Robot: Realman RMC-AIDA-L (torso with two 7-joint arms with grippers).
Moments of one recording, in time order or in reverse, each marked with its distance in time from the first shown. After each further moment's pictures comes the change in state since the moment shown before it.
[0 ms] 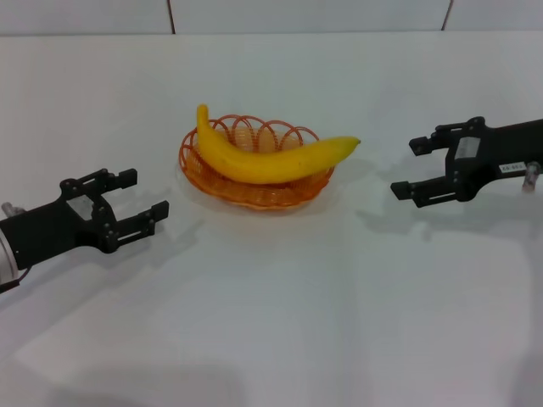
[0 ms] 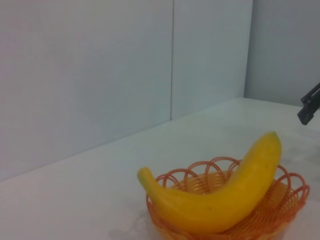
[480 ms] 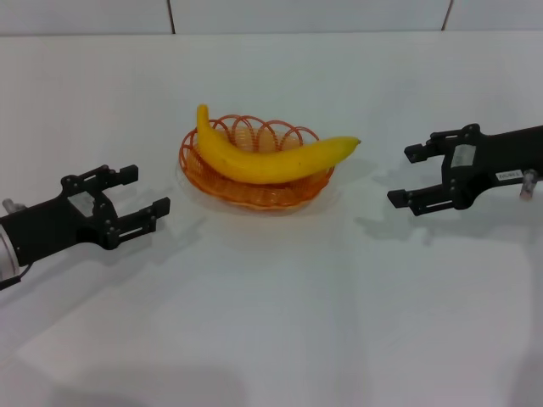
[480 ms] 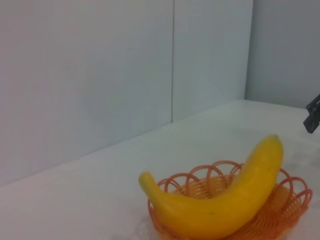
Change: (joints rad) left arm -0.005 -0.002 0.000 0.005 -0.004 0.000 0.000; right arm 0.002 0.001 0.001 0.027 0.009 -0.007 -0.038
